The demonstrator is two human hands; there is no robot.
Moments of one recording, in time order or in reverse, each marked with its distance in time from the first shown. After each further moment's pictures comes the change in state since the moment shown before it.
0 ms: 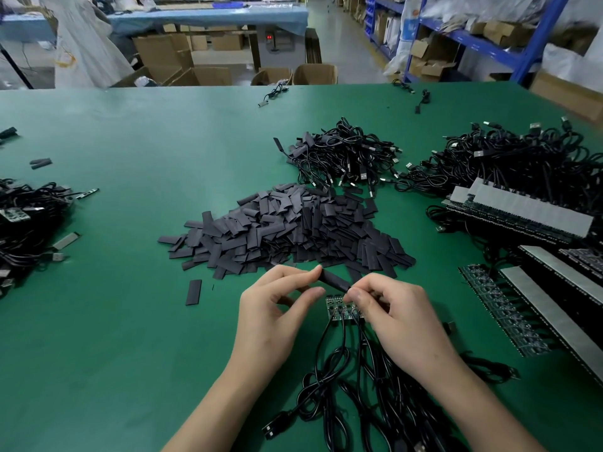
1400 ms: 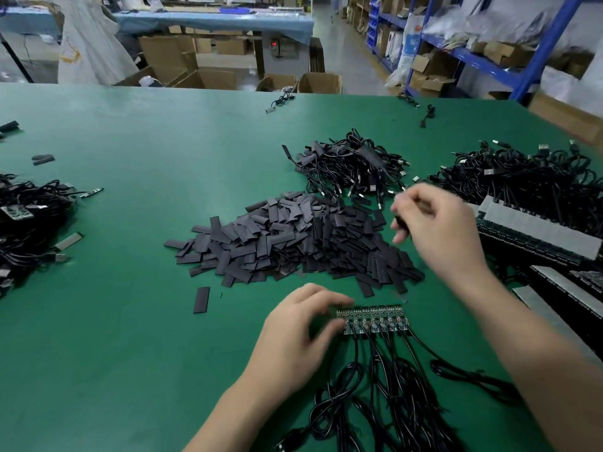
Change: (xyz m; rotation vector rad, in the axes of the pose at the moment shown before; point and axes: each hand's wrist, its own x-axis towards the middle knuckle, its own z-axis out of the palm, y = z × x) left_hand 0.002 0.001 -0.003 0.288 -0.291 0.068; right_hand 0.097 -0.031 -0.052 -0.027 0.257 -0.032
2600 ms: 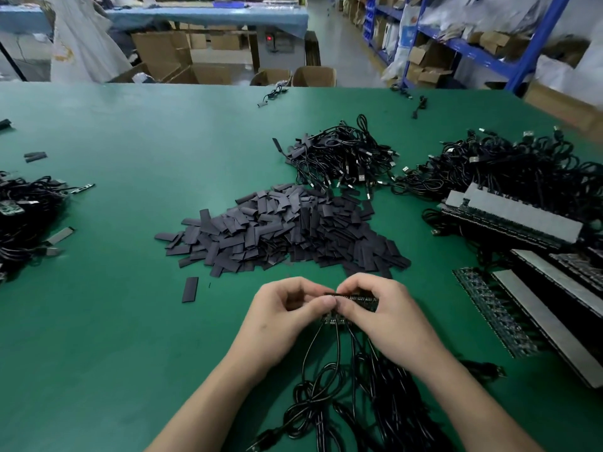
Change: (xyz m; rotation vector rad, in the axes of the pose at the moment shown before) left_hand 0.001 0.013 -0.003 -0.678 -0.065 -0.392; right_hand -0.099 0.026 0.031 0.099 -0.368 0.087
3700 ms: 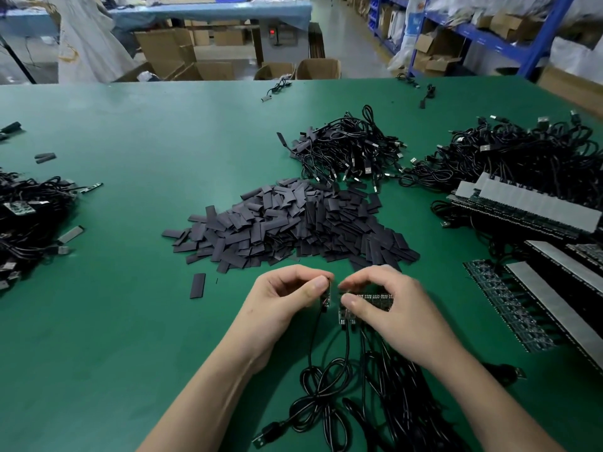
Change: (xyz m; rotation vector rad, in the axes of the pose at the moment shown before) left_hand 0.003 0.001 -0.011 -0.218 -0.031 -0.002; right_hand -0.002 0.005 -0.004 -0.009 0.007 -0.049
